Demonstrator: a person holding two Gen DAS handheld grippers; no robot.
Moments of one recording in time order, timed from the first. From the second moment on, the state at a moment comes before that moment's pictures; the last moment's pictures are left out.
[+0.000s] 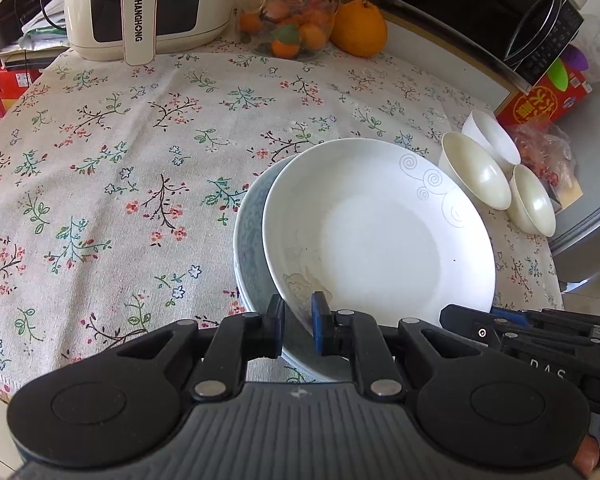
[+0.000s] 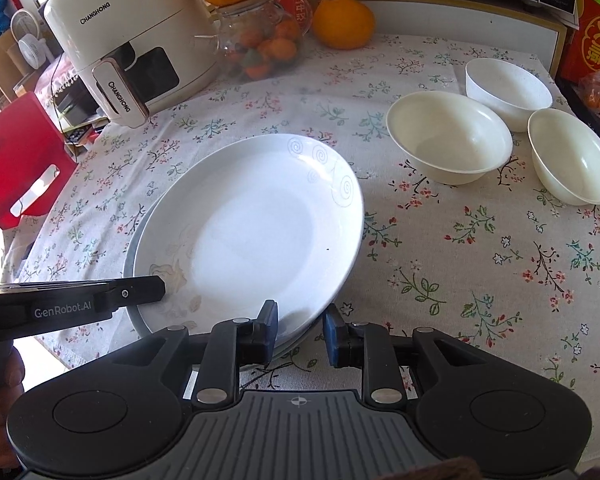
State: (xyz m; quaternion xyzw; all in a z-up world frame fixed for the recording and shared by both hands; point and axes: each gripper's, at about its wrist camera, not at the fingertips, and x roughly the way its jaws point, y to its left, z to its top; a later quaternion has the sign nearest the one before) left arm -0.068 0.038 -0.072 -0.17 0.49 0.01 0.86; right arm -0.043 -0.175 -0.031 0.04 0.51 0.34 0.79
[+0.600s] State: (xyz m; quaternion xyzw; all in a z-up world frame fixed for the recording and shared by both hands) left arm -0.082 0.036 -0.065 -0.16 0.47 0.01 0.87; right arm -0.052 -0.172 -0.022 0.02 0.49 0.34 0.80
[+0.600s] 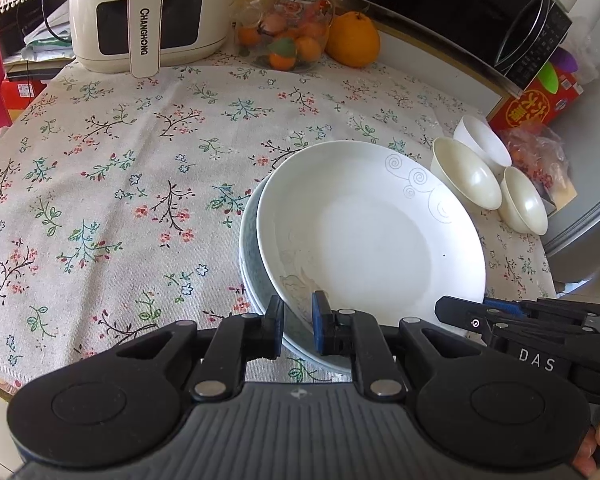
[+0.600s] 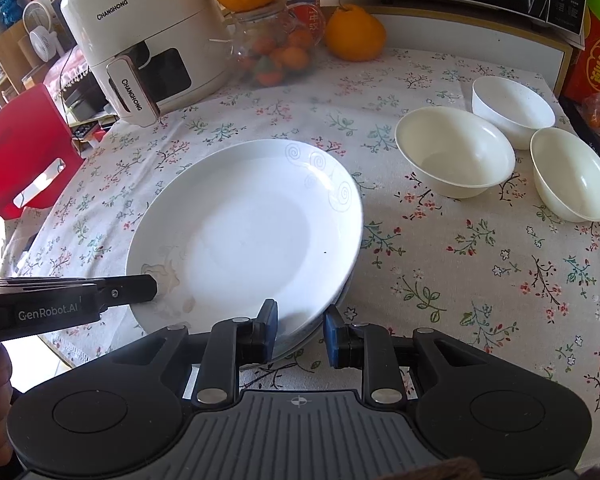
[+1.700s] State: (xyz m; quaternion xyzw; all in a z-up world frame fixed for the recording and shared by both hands) left arm -0.079 0.048 -0.070 -0.18 0.48 0.02 0.86; right arm -0.050 -0.165 -0.026 -0.01 0.49 0.34 0.80
